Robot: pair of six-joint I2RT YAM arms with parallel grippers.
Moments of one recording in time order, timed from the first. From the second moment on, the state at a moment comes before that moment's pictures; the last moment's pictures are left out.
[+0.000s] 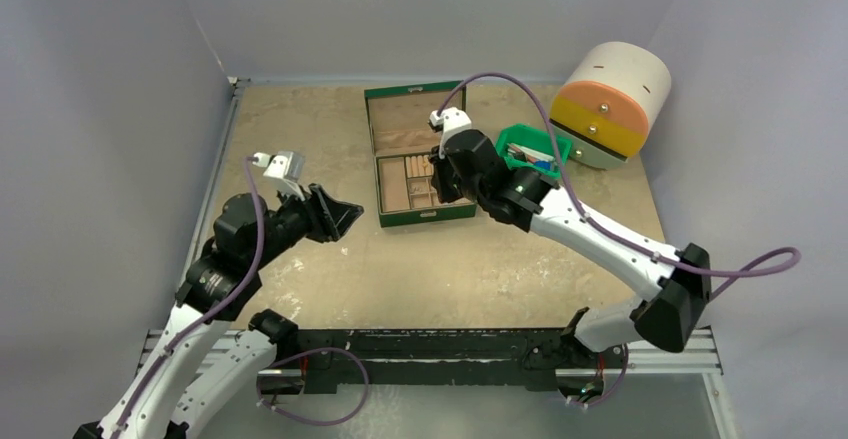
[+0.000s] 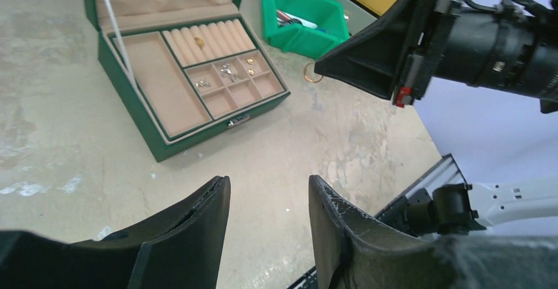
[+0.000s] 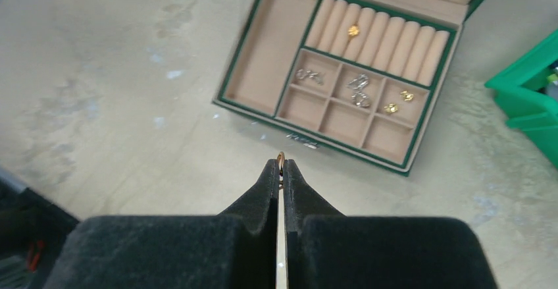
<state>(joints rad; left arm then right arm) -0.47 0.61 0.85 -0.48 0.21 -0.51 0.87 1.37 1.29 -0.51 0.23 0.34</state>
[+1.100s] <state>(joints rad) -0.47 0.52 0.71 -0.44 -0.03 -0.43 0.61 1.96 1.50 -0.30 0.21 0.25</state>
